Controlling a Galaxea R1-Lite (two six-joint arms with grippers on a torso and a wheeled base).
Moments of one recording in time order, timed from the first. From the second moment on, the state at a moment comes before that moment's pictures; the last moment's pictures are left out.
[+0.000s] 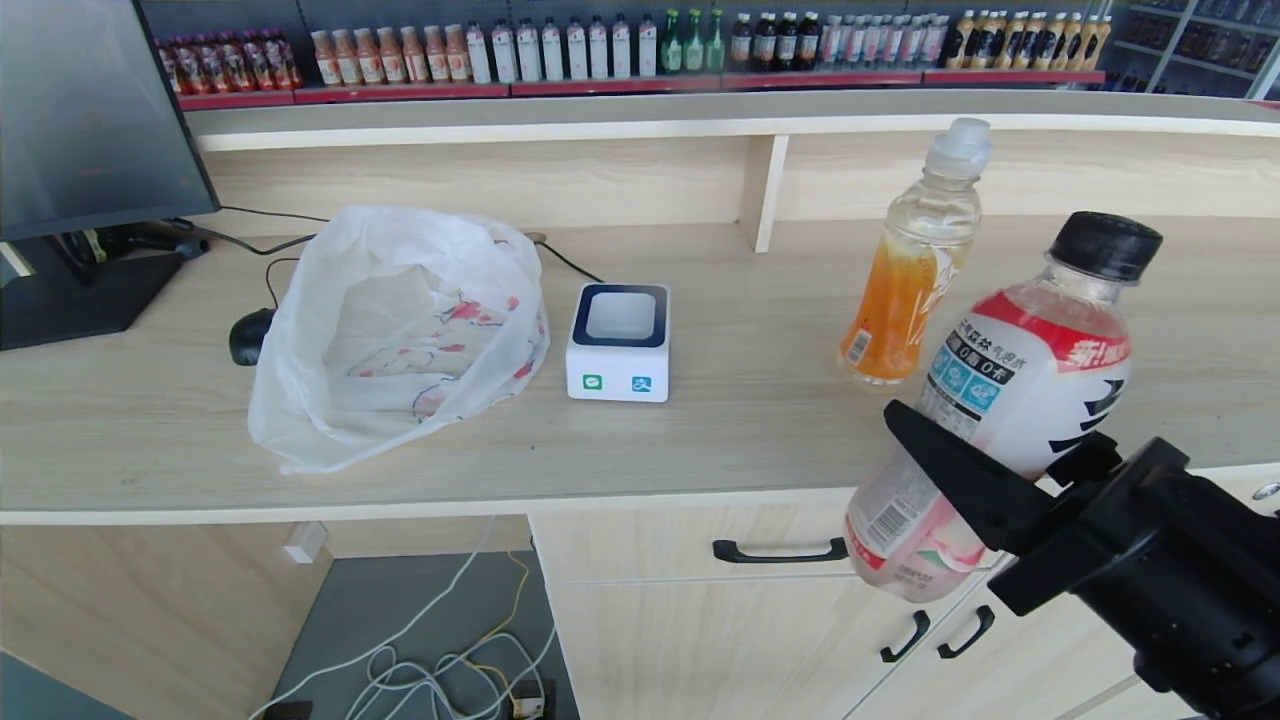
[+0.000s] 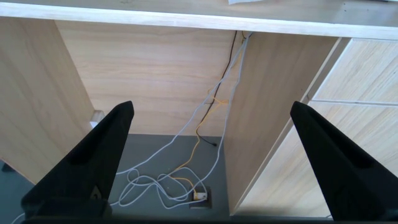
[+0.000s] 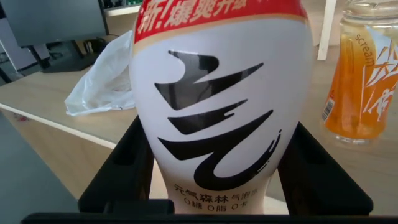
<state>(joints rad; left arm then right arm) 0.00 0.00 0.00 0.00 0.00 0.00 0.82 1.41 -0.26 -1.47 -0.26 -0.01</state>
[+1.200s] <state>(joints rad) 0.00 0.00 0.00 0.00 0.00 0.00 0.89 1.49 -0.51 -1.46 0.07 0.24</state>
